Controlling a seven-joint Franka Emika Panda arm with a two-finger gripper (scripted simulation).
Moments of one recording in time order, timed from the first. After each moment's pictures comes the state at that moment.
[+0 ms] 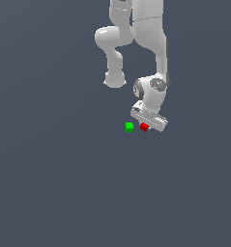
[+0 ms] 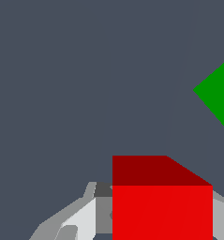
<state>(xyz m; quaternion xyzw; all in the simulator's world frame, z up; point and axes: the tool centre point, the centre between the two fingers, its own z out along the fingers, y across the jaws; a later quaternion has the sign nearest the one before) -0.145 0.178 0.020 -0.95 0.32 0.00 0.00</state>
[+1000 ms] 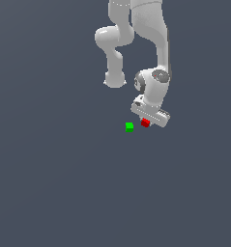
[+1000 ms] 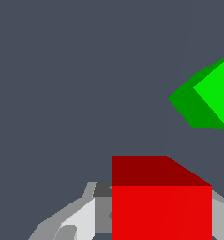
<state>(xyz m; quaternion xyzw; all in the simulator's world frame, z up) -0.146 0.177 0.058 -0.95 0.32 0.00 0.00</state>
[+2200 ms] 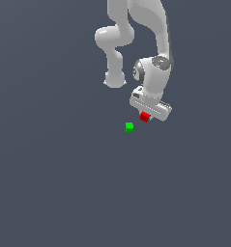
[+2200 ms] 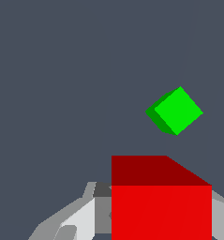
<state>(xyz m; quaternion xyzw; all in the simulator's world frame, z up) -0.144 0.163 0.110 -0.95 0.32 0.00 0.00</state>
